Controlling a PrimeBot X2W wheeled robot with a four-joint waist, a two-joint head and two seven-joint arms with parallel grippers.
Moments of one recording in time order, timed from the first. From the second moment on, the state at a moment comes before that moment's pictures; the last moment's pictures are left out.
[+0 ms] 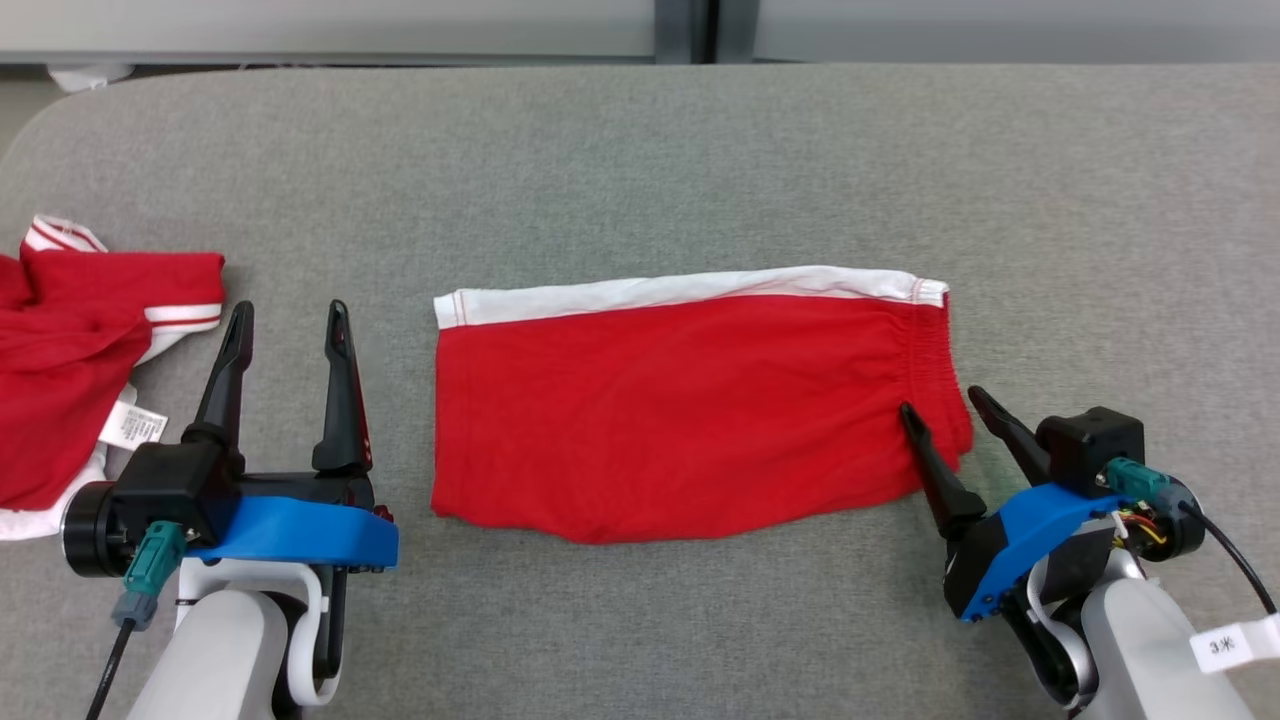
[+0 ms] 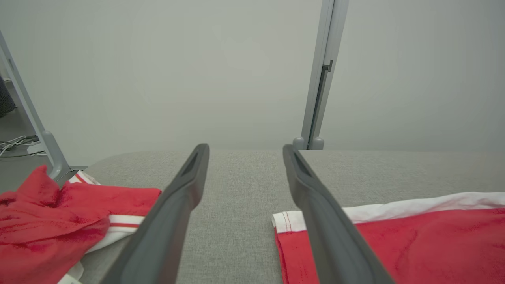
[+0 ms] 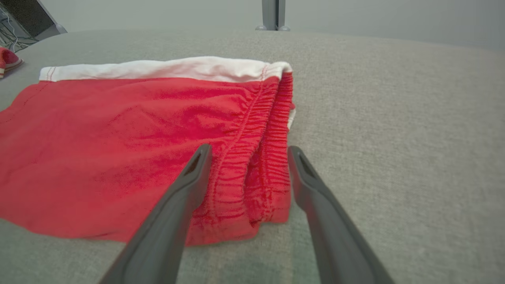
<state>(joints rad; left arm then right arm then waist) -0.25 0.30 -0.29 0.09 -0.39 0.16 -0.22 -0.27 -0.15 0.12 0.26 0.20 0.13 0.05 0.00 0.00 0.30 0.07</state>
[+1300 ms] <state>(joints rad) -0.21 0.29 -0.30 0.12 -0.38 0.18 -0.23 -0.26 -0.19 0.25 0.18 0.61 0.13 0.11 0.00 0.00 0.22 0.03</state>
